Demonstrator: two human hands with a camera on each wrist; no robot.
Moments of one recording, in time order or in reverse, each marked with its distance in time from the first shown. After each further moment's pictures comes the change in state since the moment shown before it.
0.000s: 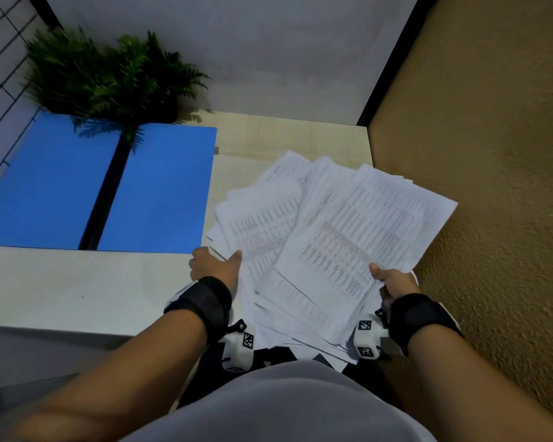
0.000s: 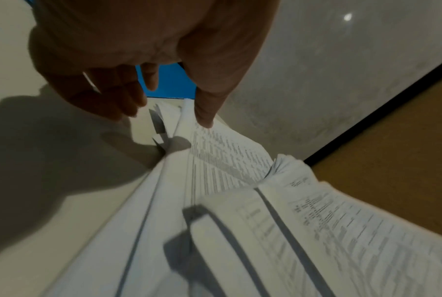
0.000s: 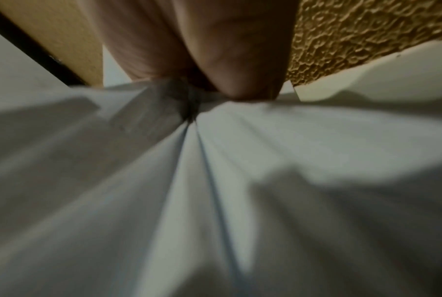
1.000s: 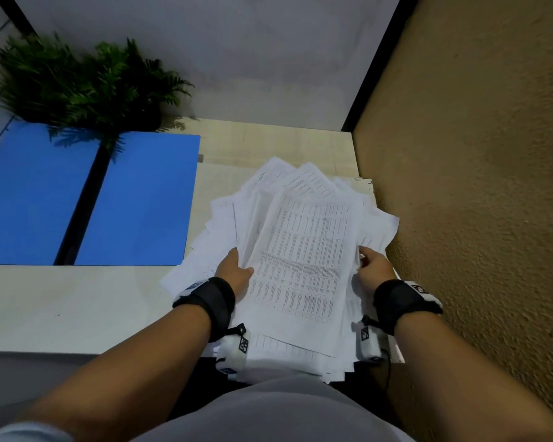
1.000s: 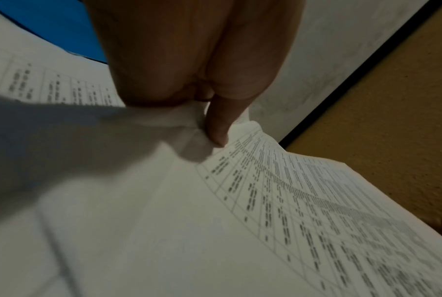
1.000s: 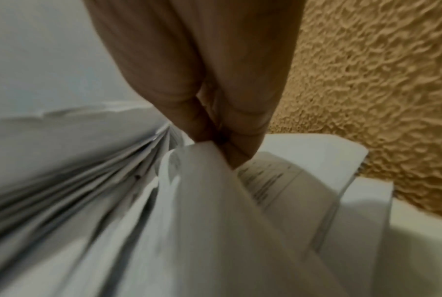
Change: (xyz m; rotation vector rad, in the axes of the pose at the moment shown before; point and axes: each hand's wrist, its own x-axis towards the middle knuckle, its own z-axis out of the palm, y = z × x) left_hand 0.002 0.011 0.042 0.040 -0.486 0.170; right_hand 0.000 -0.027 0.019 -0.628 -0.100 -0.438
